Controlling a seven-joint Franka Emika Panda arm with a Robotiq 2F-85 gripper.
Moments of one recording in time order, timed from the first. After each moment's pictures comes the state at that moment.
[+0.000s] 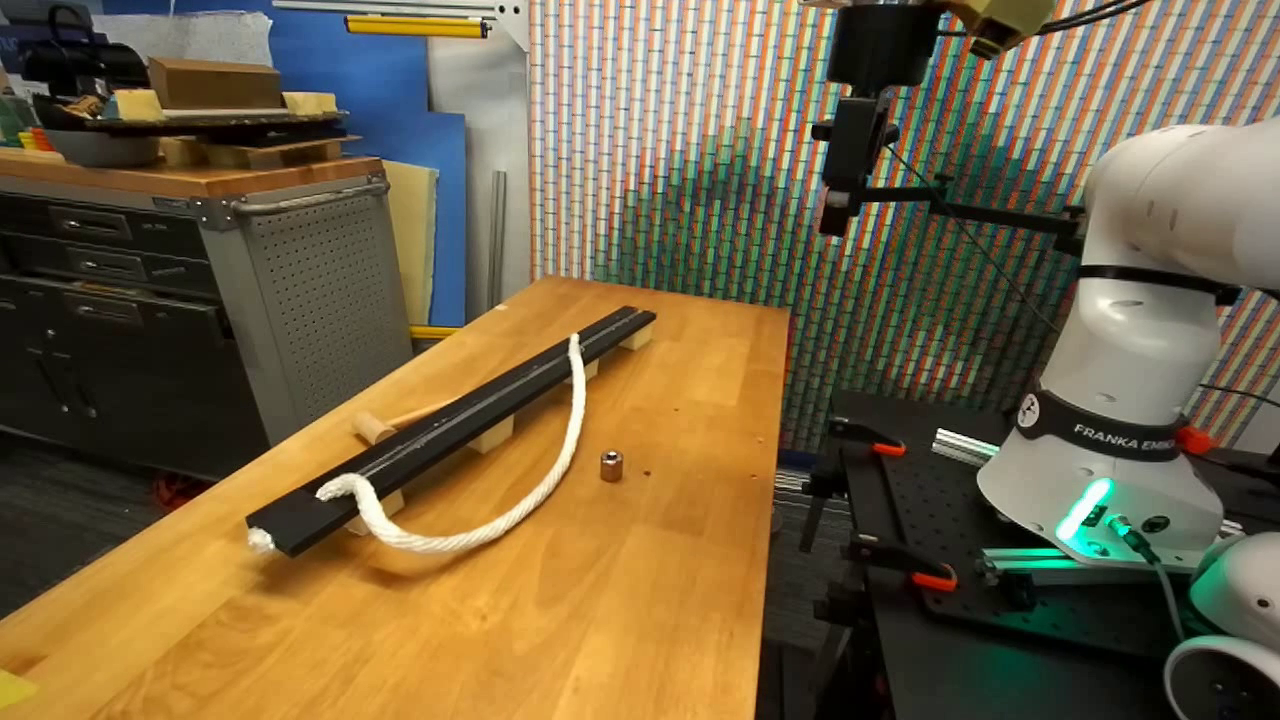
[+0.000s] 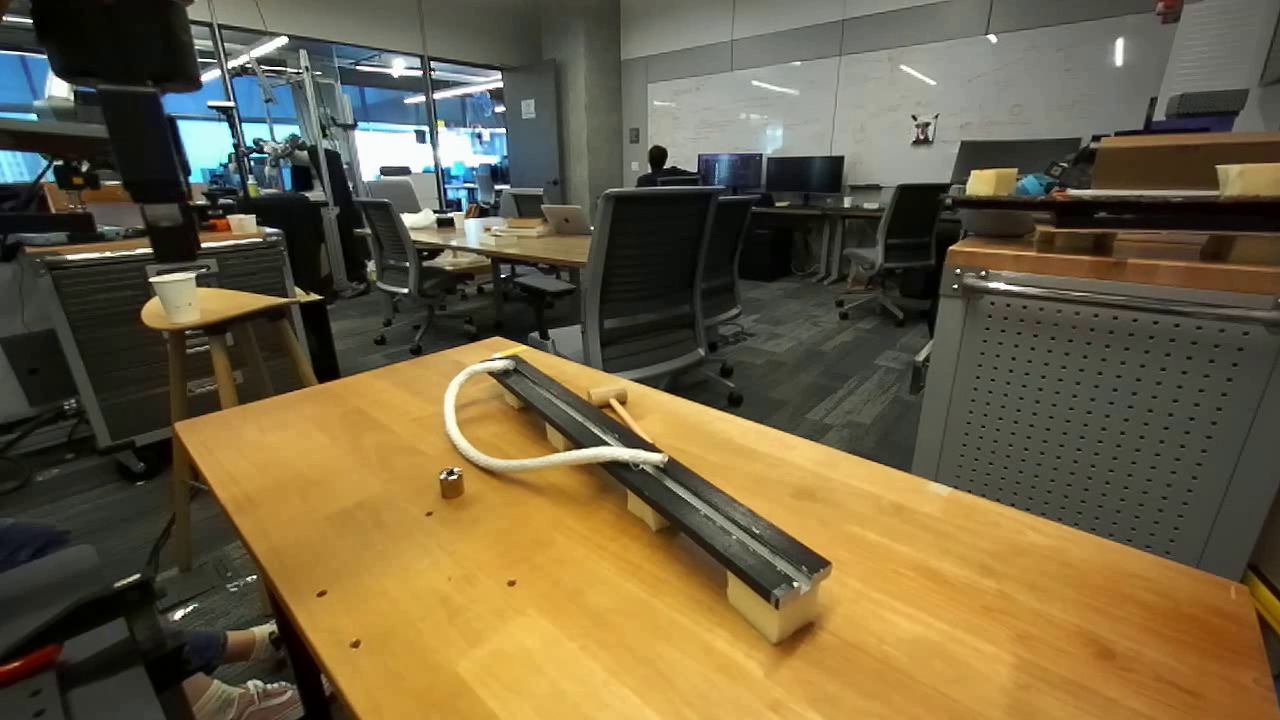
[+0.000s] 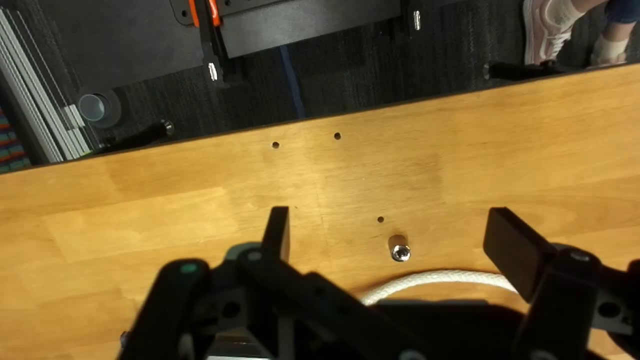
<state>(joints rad) 0.01 -0.83 0.15 -2.73 0.06 1.90 0.30</state>
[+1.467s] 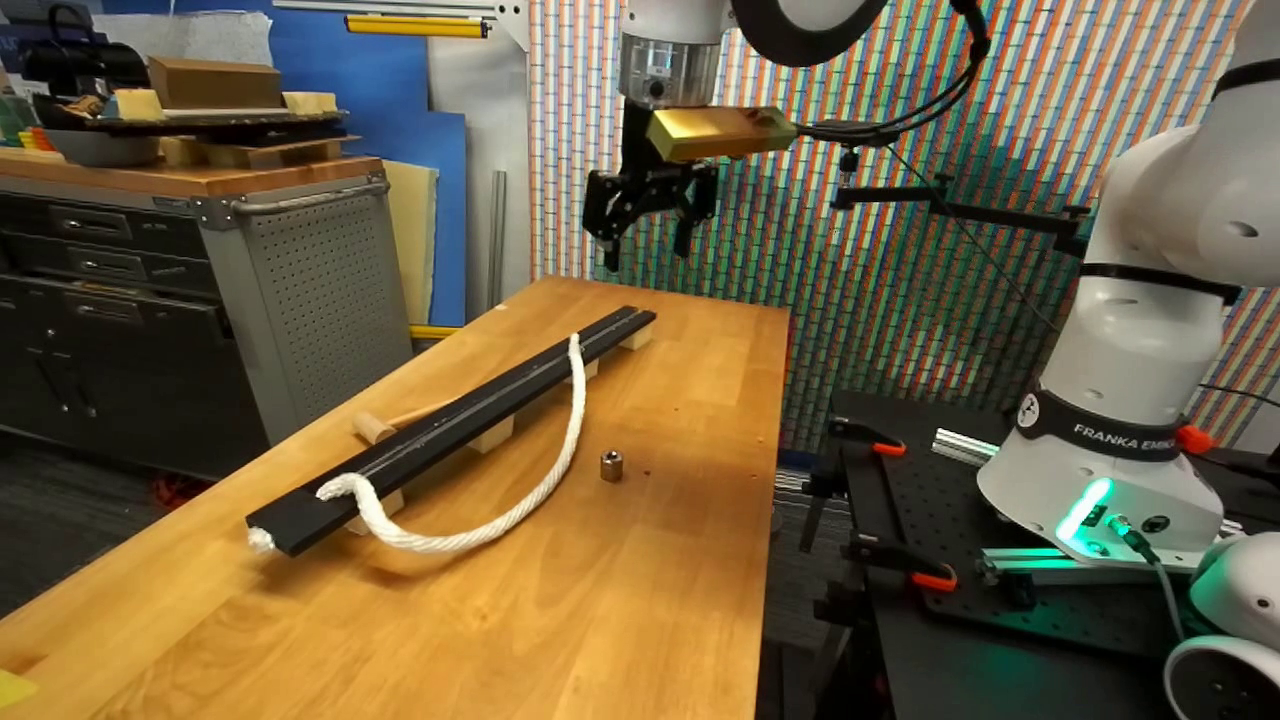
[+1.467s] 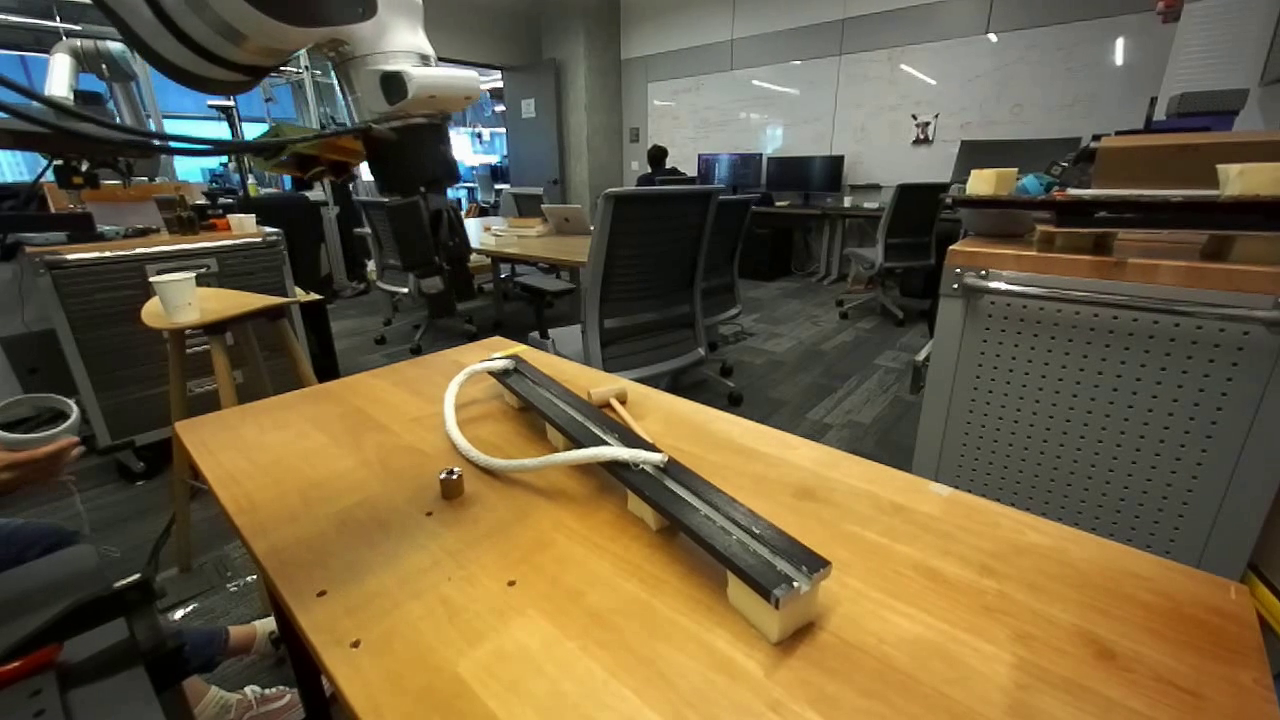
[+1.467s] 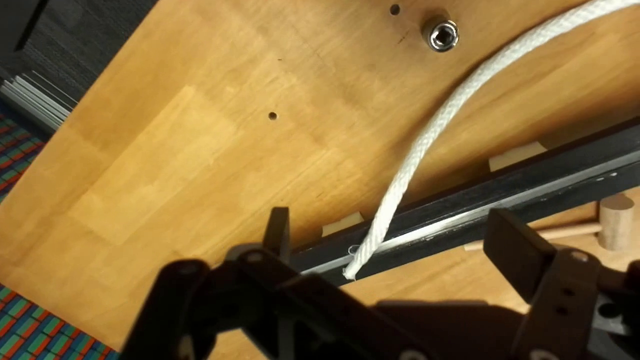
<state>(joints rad) -0.14 -0.17 0.22 -2.42 -0.22 2.33 0.97</state>
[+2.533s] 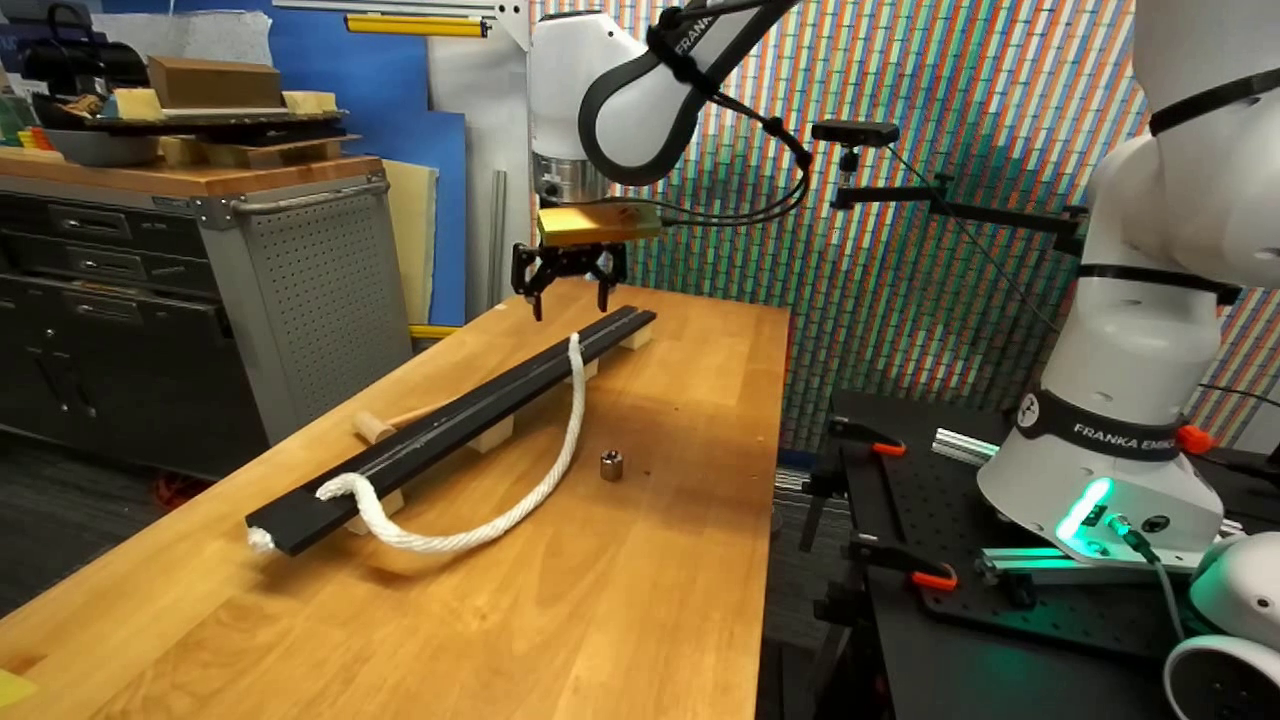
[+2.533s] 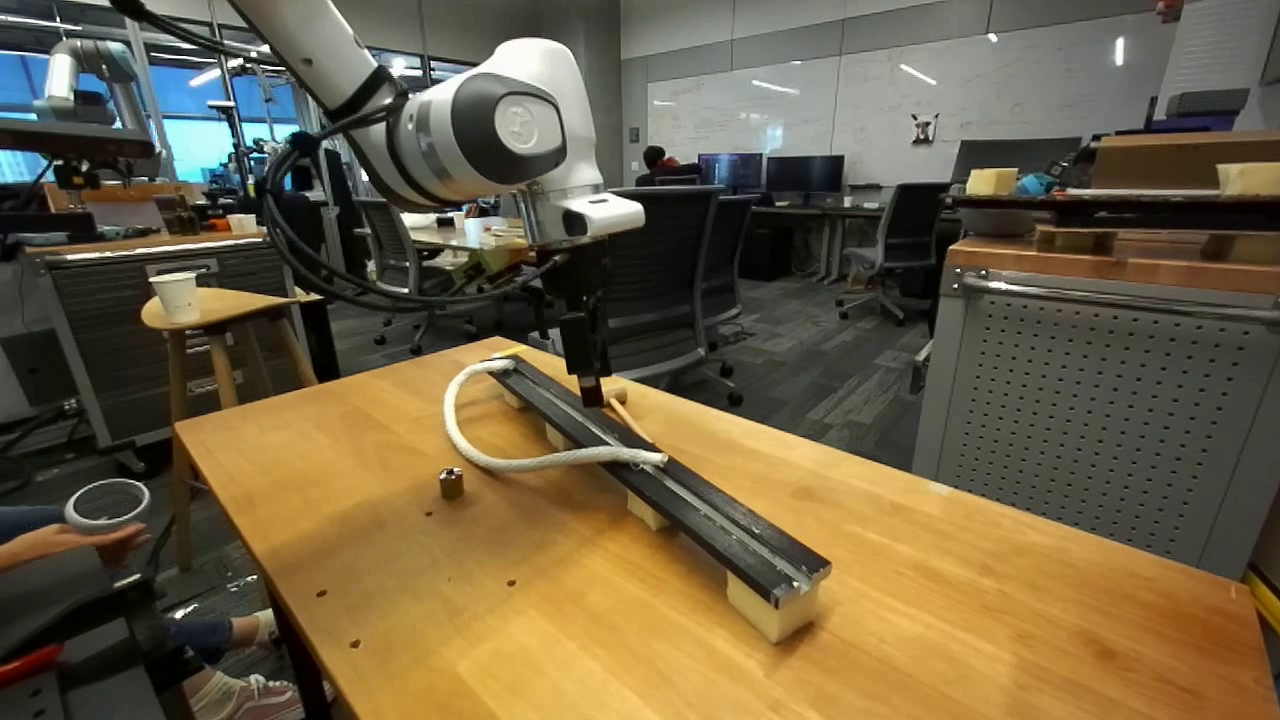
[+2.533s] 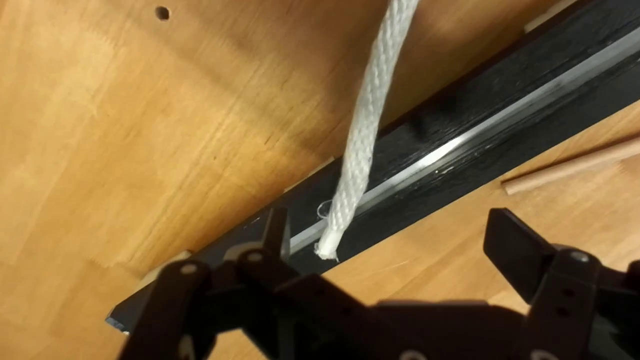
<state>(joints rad) -0.02 0.34 -0.05 -2.07 -0.23 2.48 1.00</state>
